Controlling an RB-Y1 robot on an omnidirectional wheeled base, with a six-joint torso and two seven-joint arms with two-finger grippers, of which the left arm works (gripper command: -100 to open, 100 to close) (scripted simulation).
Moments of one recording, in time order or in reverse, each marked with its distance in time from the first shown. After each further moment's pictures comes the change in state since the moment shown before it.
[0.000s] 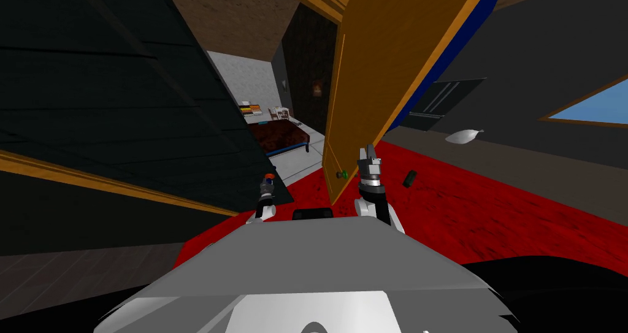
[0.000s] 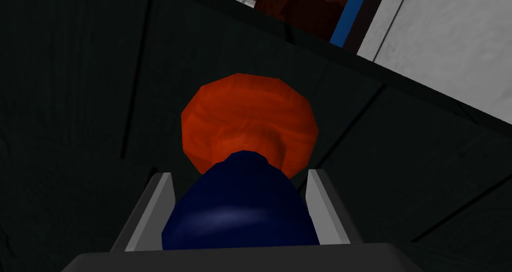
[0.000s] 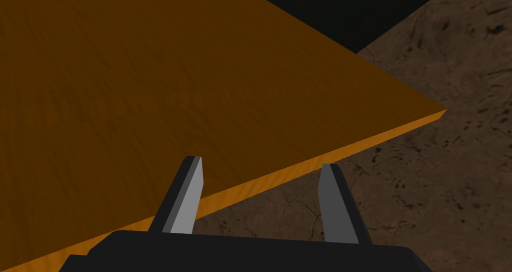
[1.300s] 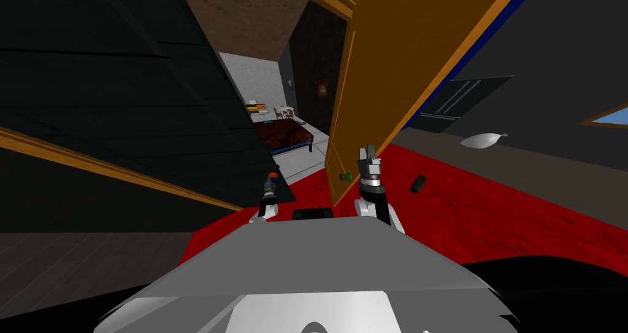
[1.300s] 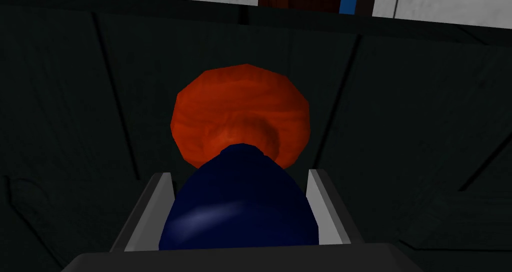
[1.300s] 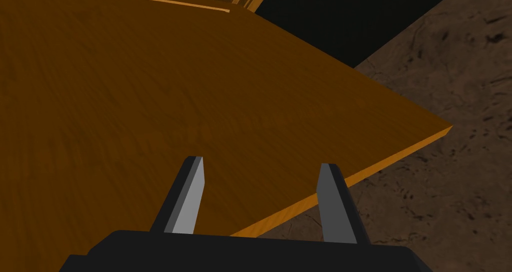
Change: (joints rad) arm -0.004 -0.028 -0.003 -0.017 -0.035 0.010 -0.320
